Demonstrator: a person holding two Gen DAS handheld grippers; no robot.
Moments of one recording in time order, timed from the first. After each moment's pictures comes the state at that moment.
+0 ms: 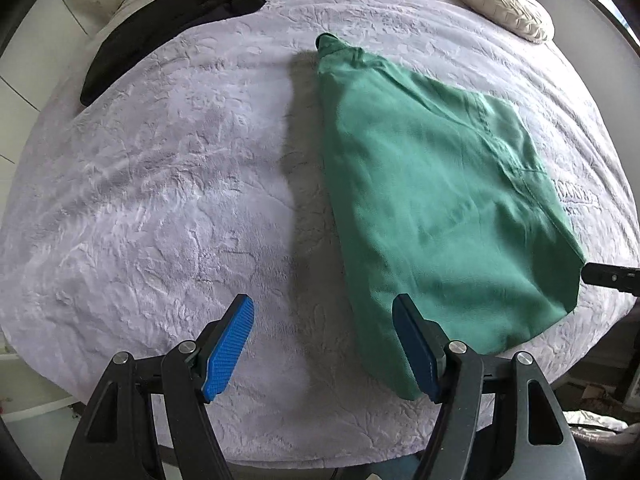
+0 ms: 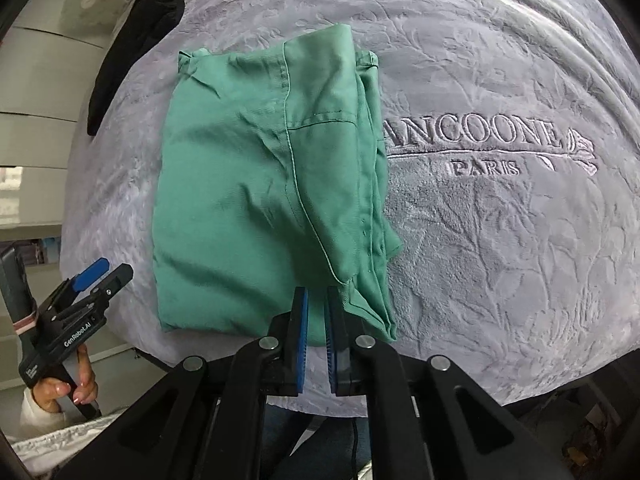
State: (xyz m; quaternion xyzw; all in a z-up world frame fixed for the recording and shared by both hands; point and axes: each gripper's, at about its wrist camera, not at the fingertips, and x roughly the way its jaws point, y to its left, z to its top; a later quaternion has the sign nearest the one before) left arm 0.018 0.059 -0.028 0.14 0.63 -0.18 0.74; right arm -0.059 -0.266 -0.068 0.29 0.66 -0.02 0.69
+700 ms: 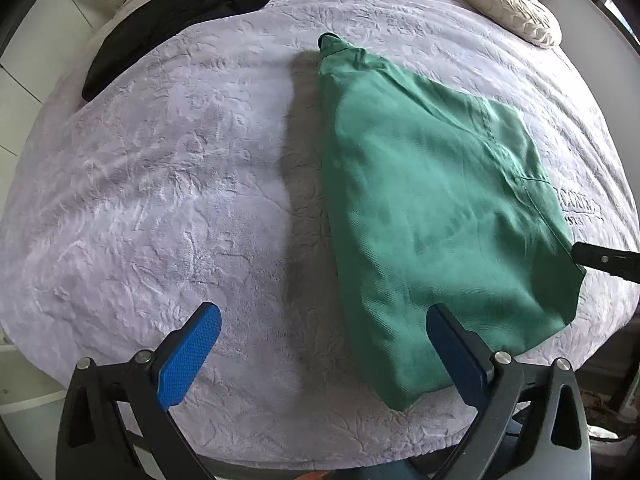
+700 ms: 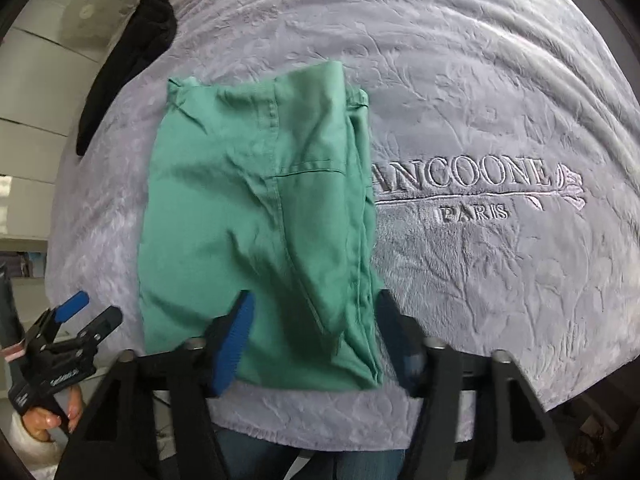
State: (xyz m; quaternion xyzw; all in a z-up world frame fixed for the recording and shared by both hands) left arm 0.022 0.052 -0.029 0.13 0.63 -0.16 0.75; right arm -0.037 -0.272 -0.078 0.27 0.64 -0.05 0.72
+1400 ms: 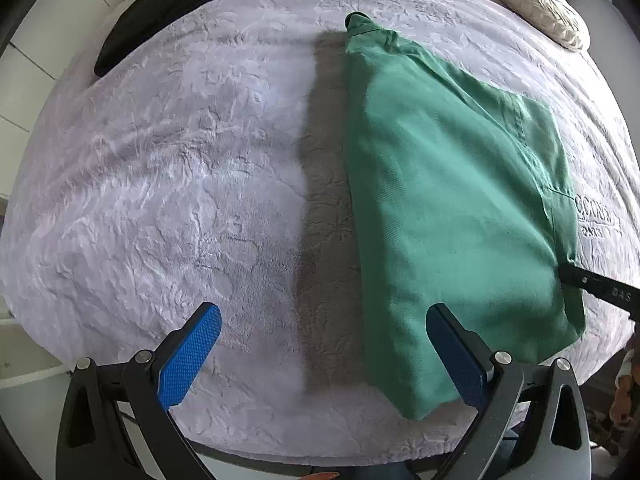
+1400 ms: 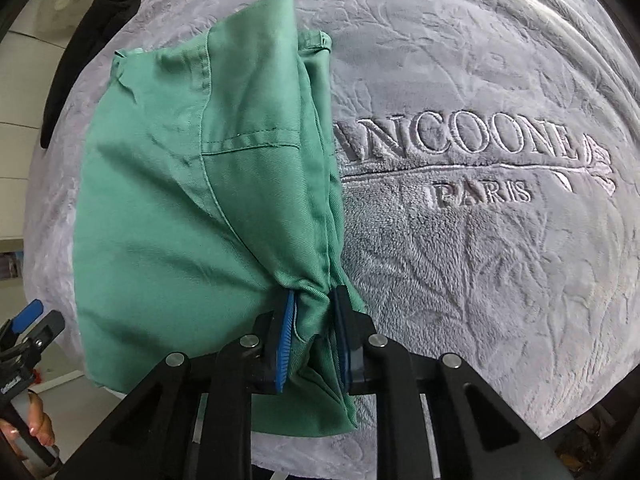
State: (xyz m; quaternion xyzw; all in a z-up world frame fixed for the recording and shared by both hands) left arm 0.029 0.053 -0.046 0.12 0.66 -0.12 0.73; right arm -0.034 -0.276 -0.134 0.26 0.66 -0.06 0.70
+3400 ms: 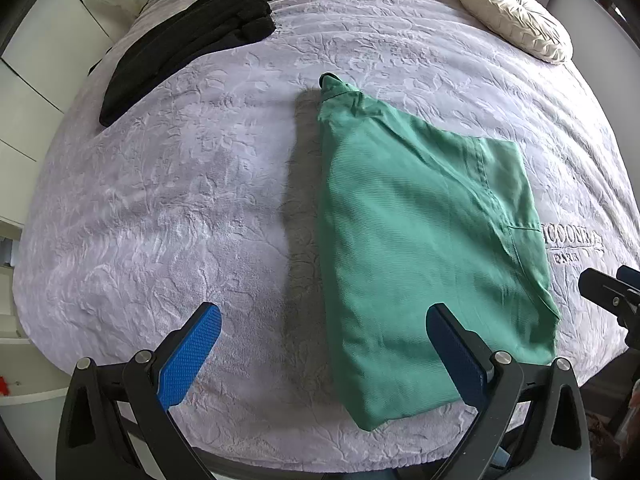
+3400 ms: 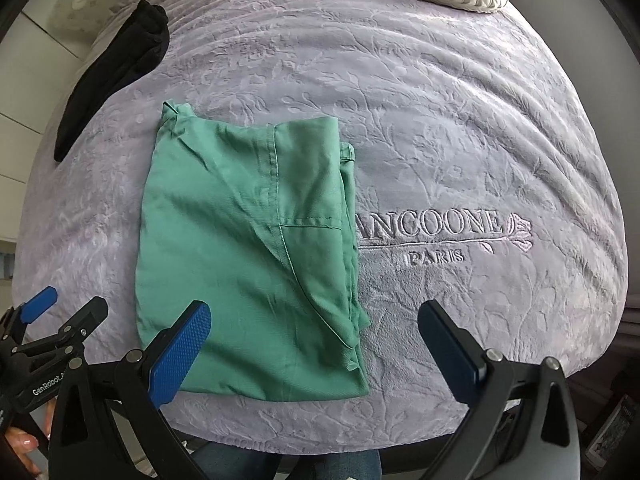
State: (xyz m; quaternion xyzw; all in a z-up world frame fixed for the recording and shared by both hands) left arm 0.040 0.017 0.008 0.14 0.62 -0.13 0.76; right arm -0.022 -0.250 -0.018 0.19 0.63 -0.12 0.75
